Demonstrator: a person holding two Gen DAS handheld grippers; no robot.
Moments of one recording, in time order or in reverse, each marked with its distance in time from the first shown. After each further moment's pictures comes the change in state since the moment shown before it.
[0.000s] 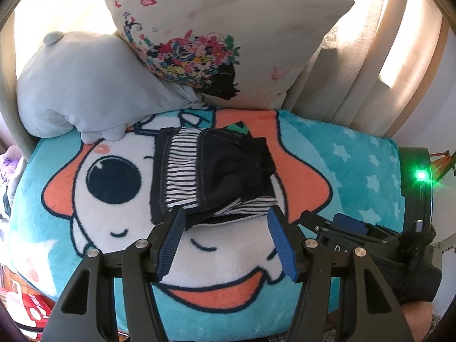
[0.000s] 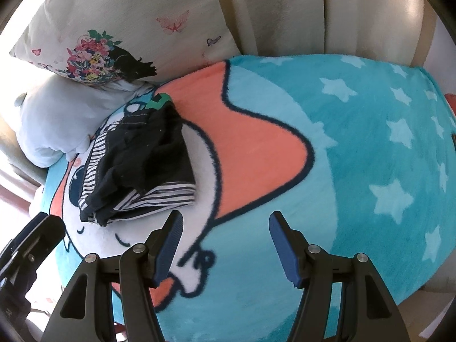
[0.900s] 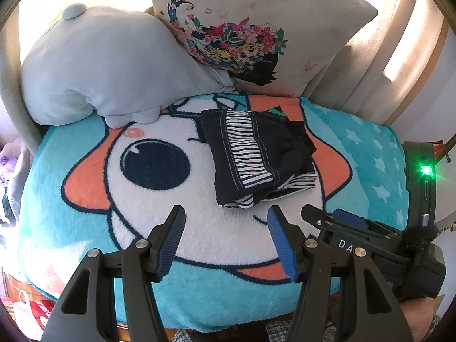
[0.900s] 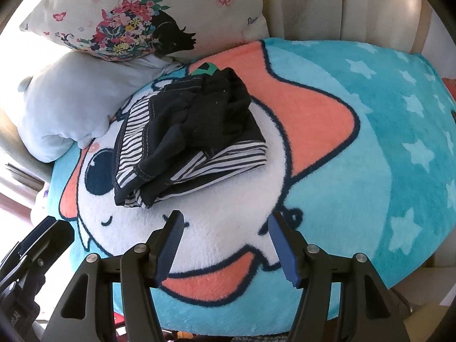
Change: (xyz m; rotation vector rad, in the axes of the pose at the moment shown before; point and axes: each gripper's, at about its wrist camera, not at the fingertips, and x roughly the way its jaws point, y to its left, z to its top) left arm -0.012 0.090 -0.011 0.023 0.067 -0.054; right arm 0.008 0.078 -0.033 0.053 0.018 -0.020
